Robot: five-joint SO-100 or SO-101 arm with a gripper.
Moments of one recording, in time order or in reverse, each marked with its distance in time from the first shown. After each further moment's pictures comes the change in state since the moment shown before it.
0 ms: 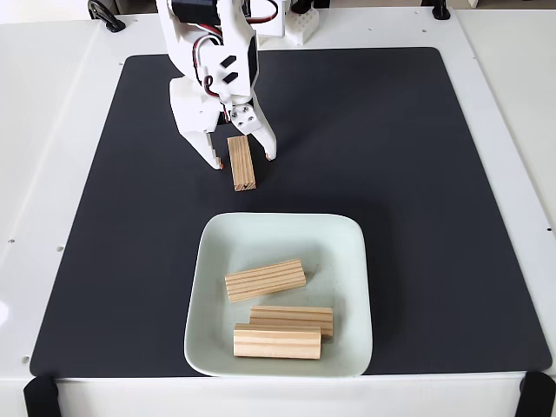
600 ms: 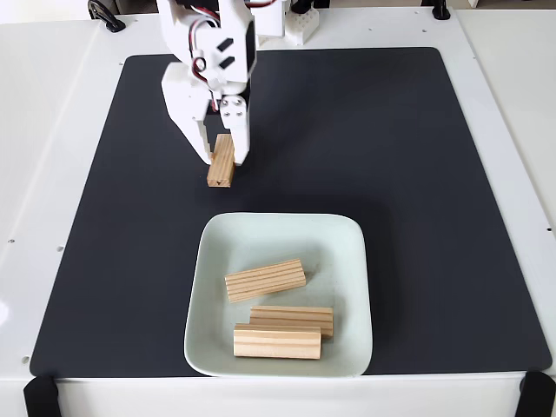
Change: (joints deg) arm -0.6 7.6 0.7 -0.1 16.0
